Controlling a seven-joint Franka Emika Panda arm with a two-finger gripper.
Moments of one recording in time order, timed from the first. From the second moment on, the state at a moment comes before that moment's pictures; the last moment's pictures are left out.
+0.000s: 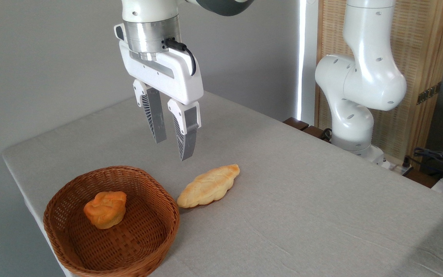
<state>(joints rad) -0.09 -0.09 0.01 -1.81 -0.04 1.78 0.68</state>
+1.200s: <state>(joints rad) -0.16 -0.17 -0.01 -2.21 -0.03 1.99 0.68</state>
